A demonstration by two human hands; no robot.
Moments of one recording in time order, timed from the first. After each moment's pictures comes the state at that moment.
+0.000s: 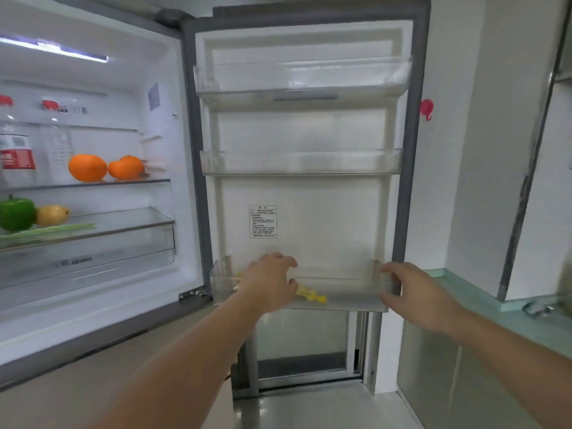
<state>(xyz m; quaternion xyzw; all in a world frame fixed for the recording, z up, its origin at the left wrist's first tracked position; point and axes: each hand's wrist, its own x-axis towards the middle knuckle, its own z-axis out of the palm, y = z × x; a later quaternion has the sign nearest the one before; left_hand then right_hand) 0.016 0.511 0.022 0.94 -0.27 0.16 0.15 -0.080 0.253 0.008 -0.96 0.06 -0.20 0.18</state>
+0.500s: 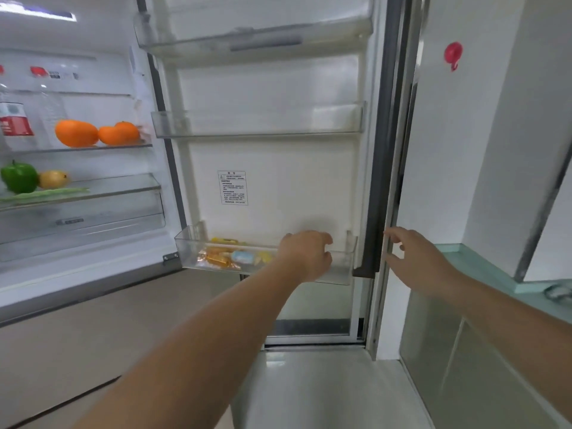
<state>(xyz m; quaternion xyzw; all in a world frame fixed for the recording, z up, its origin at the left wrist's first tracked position) 0.007 0.348 0.008 0.96 -0.26 0.11 0.08 -0.065 0.145 0.003 -0.94 0.01 -0.18 0.27</state>
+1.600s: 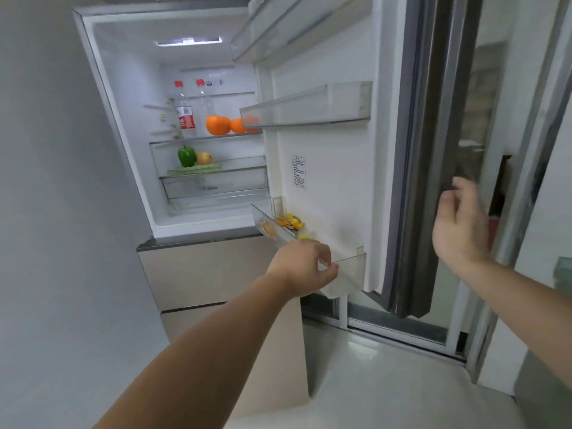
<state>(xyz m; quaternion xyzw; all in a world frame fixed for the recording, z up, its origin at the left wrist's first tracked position) -0.131 0.412 -0.008 0.98 -0.09 0.16 0.12 -0.065 0.177 0.015 -0.78 -0.07 -0.34 0.51</state>
